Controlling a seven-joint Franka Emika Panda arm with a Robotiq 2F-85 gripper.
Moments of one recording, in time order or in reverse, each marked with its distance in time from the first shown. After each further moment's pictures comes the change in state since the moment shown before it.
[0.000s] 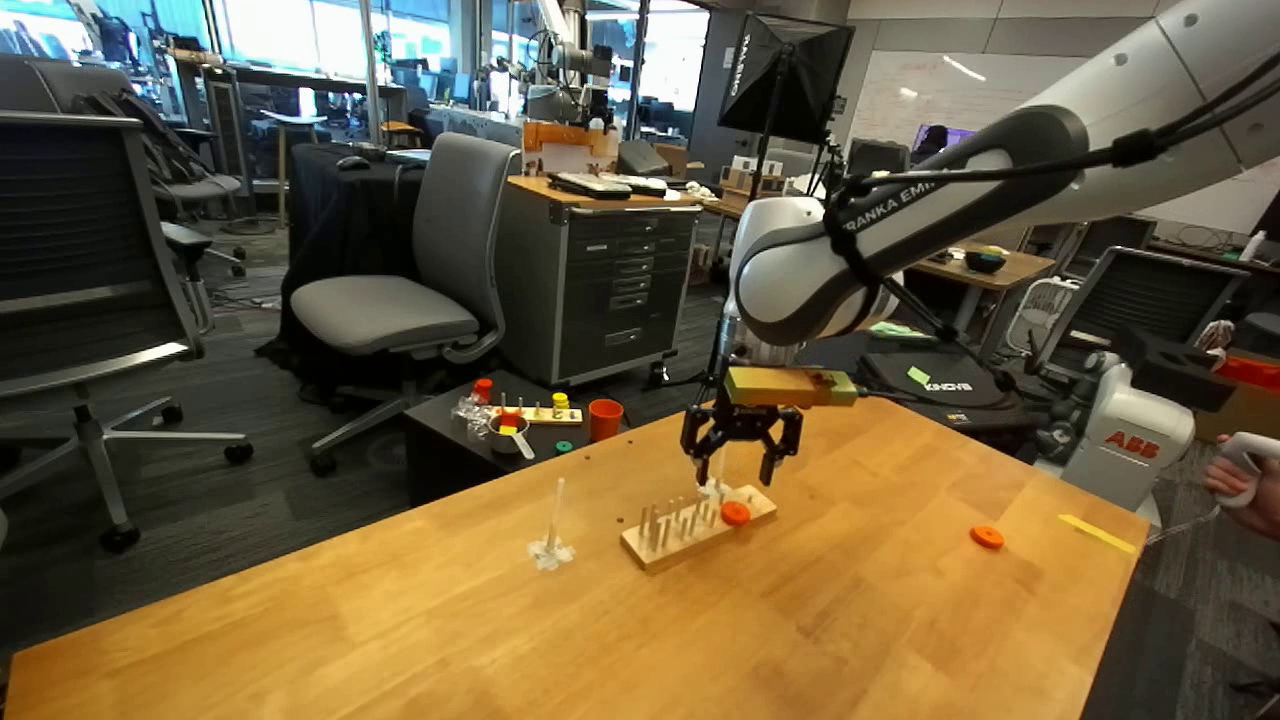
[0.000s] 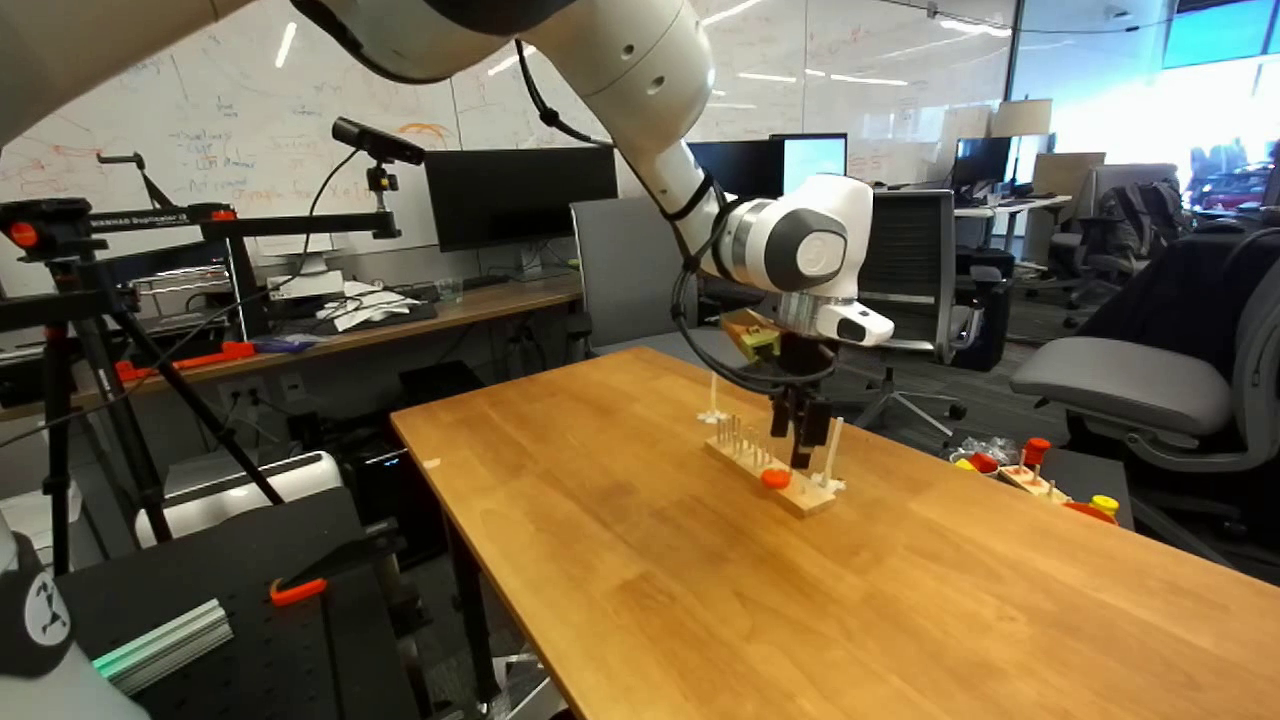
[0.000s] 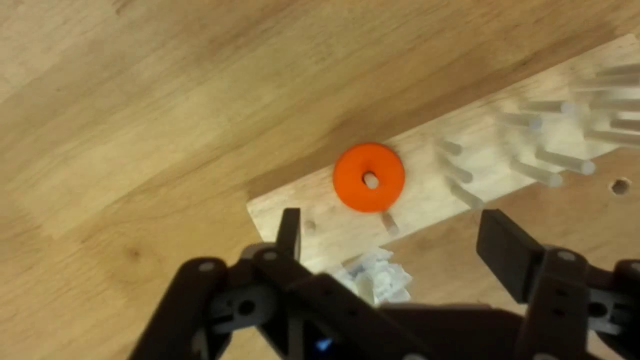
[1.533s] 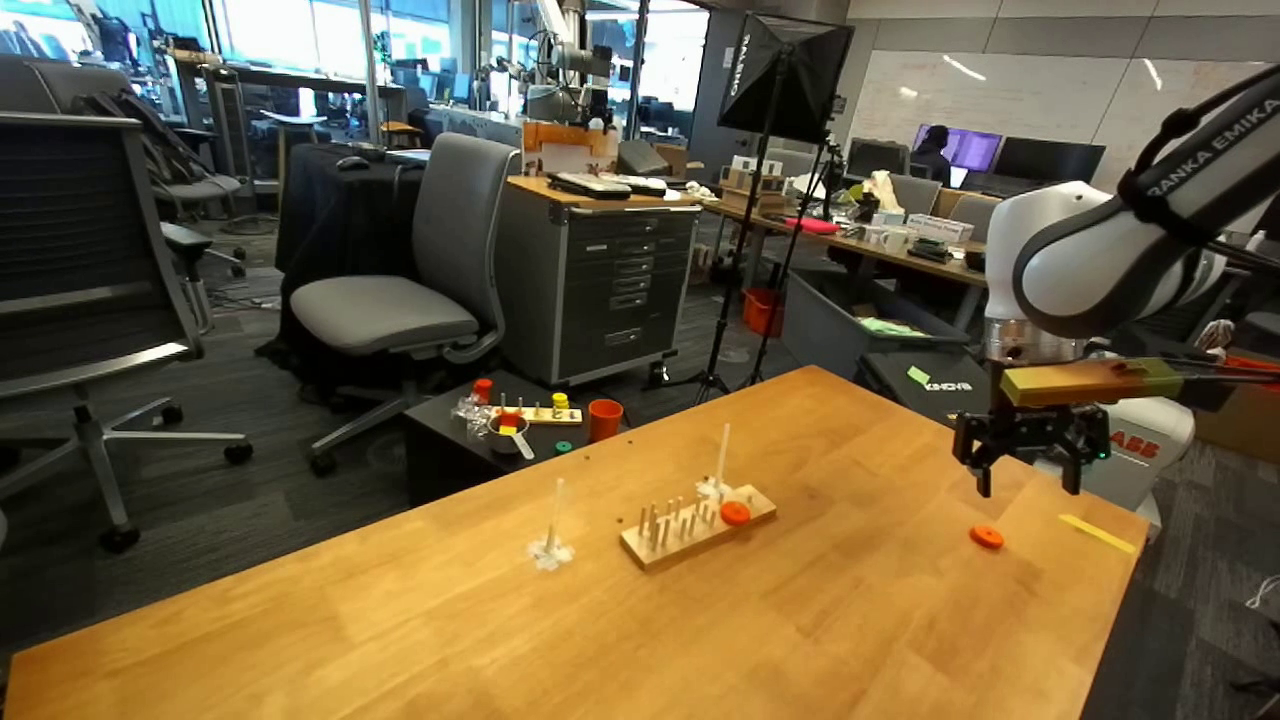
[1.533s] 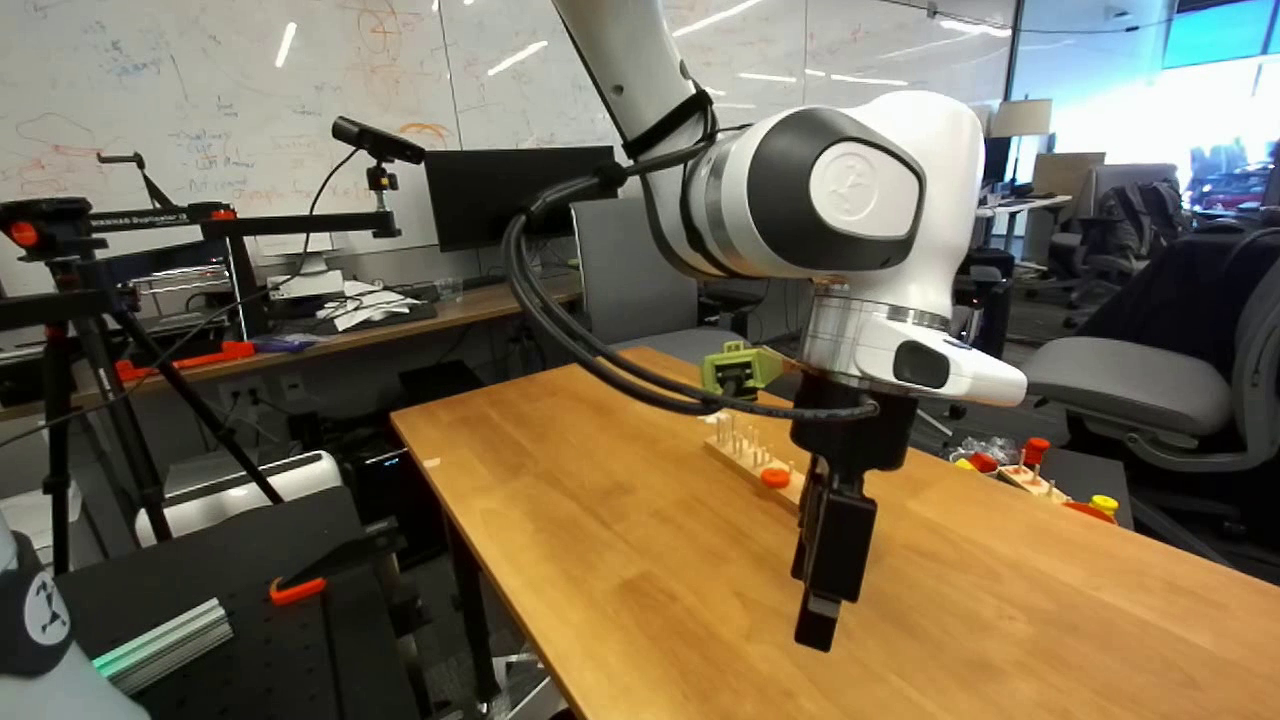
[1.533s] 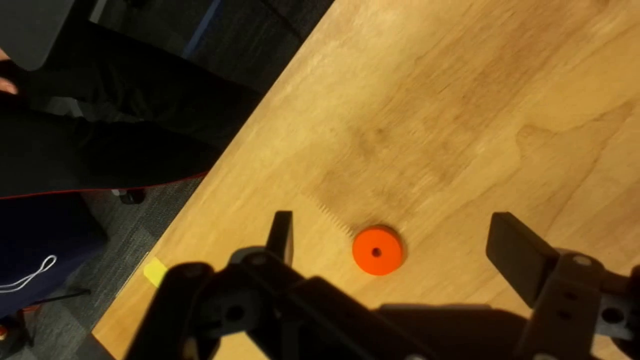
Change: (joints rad) arm -0.096 -0.528 -0.244 -0.836 -0.164 0.097 0.090
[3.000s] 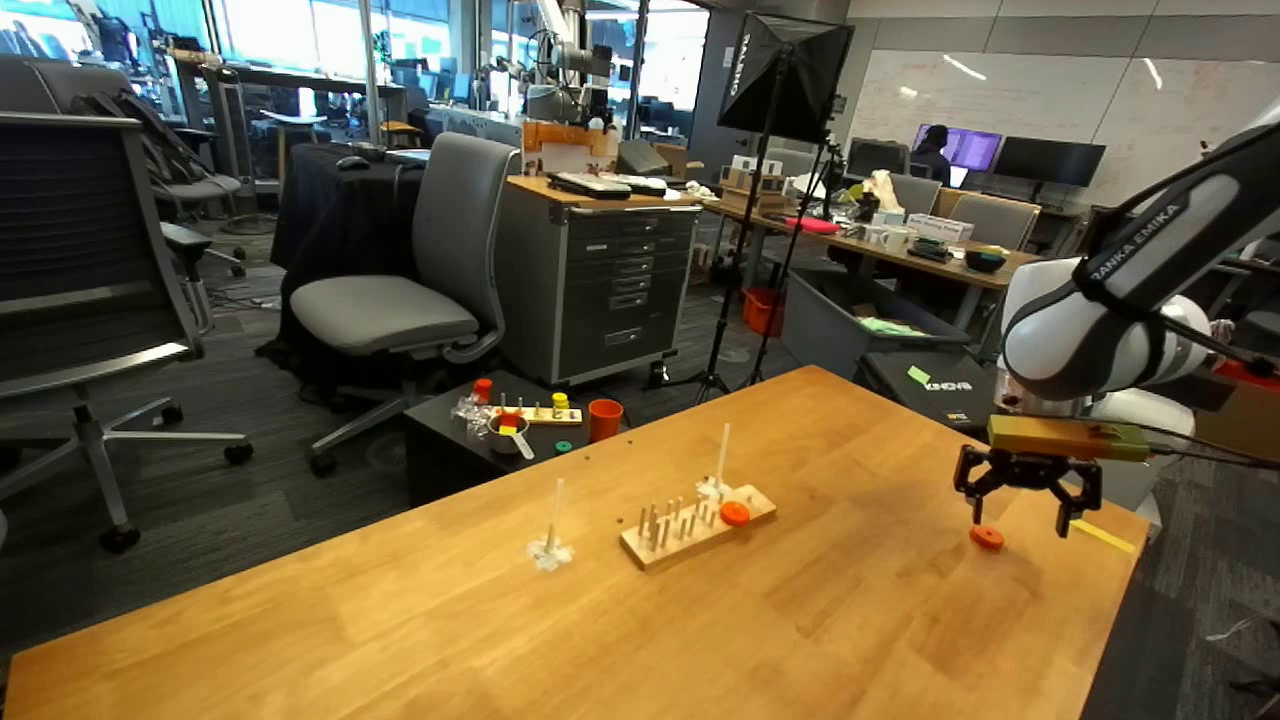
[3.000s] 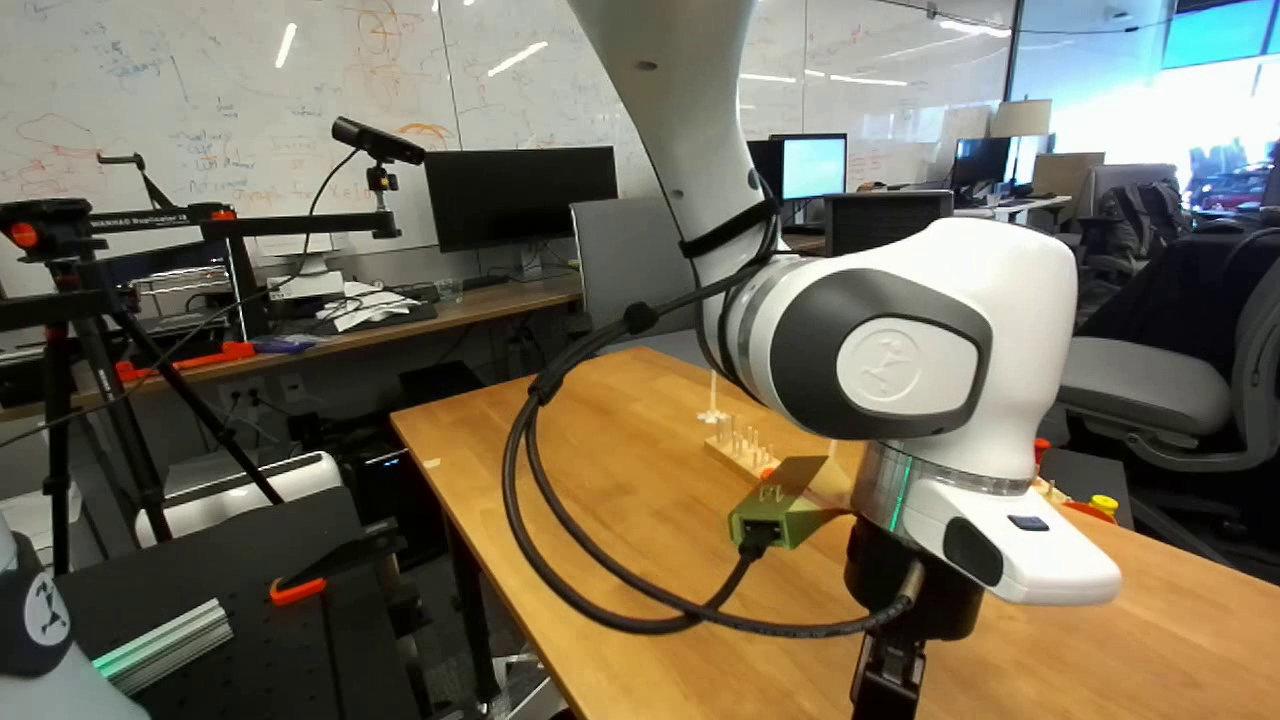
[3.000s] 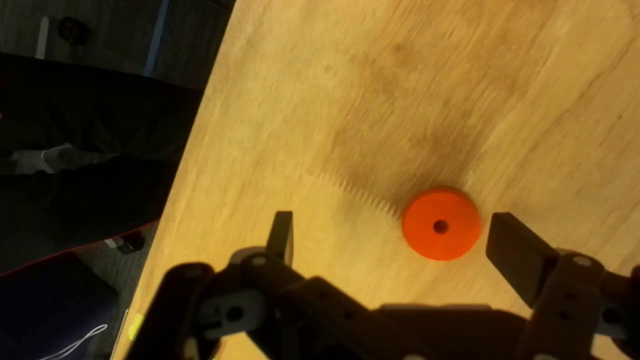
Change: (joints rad) arm -0.121 0.192 0.010 0.045 0.142 0.206 0.049
